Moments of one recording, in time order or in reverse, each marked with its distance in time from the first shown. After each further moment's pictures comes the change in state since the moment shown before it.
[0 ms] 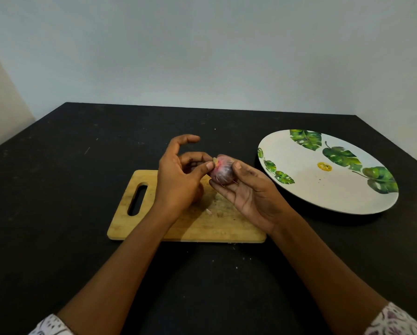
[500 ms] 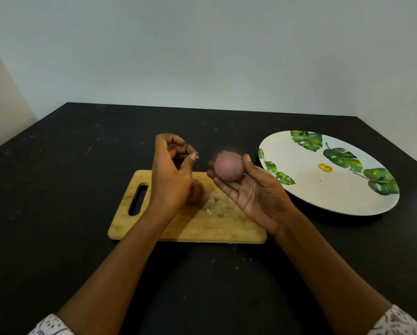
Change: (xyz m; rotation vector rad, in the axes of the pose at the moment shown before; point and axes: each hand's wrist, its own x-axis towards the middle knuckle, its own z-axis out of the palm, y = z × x) left_hand 0.005 -0.005 -0.006 0.153 0.147 0.041; right_hand -0.005 -0.007 0.005 0.046 -0.044 0.027
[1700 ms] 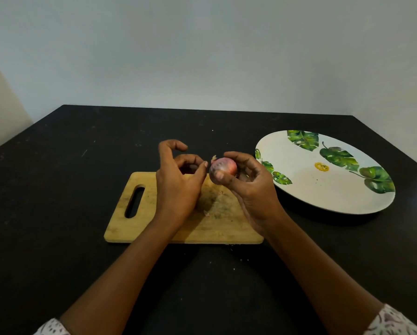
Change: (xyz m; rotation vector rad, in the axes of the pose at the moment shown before) left_hand -0.011 -0.001 0.012 0.055 -0.008 0.065; right_hand 0.002 0.013 -0.009 -0.580 0.188 -0.381
